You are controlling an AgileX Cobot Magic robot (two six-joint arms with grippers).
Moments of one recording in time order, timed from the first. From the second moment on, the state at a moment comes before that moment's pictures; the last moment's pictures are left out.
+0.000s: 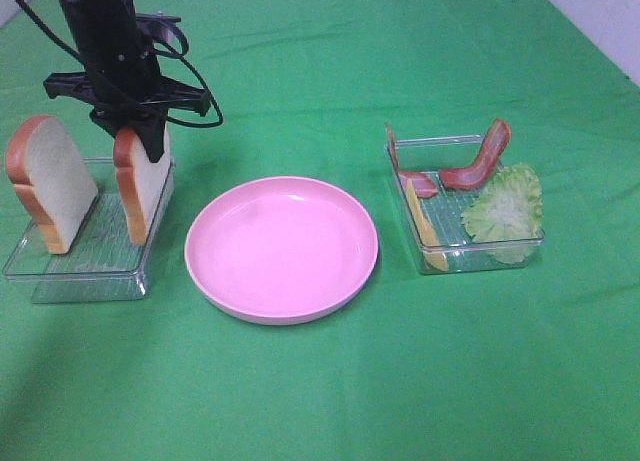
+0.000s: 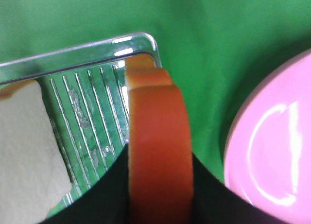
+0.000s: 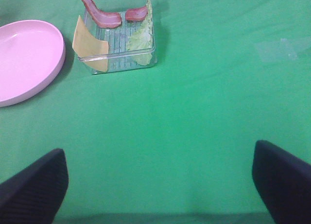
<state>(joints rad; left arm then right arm) -0.29 2.26 -1.97 0.01 1.22 -0.15 0.02 0.00 -0.45 0.05 1.10 0.01</state>
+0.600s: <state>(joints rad) -0.29 1.90 -1.95 -0.08 1.22 -0.15 0.02 0.00 -0.45 0.05 1.10 0.01</state>
